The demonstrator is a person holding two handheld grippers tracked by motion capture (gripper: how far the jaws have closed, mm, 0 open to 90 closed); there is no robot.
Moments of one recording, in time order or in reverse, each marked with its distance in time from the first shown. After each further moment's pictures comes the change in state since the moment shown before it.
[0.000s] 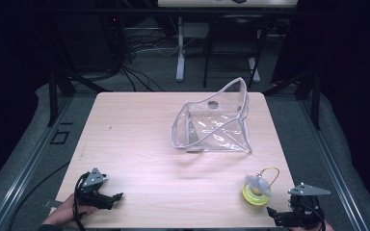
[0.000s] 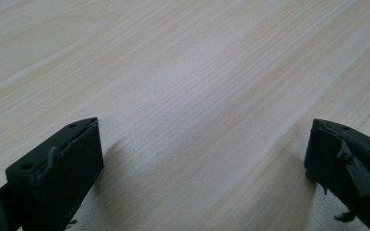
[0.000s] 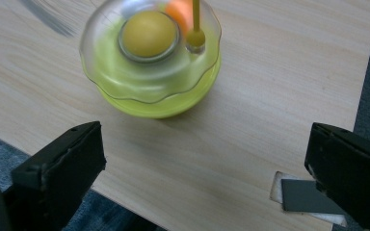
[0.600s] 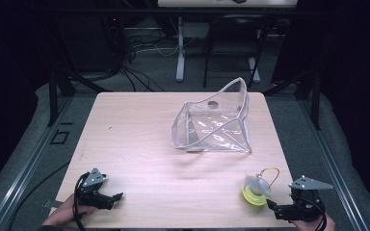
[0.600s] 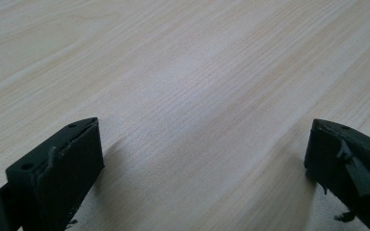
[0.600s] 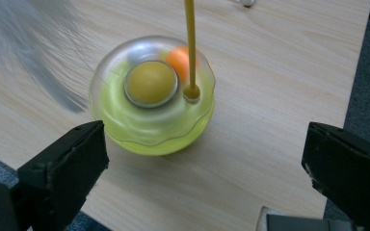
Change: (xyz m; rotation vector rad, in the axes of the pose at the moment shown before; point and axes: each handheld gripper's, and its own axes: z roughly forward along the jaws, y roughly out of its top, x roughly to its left) left arm 0.000 0.000 0.000 -0.001 0.002 0.000; right arm -0.002 0.019 -0.007 -0.058 0.002 -0.047
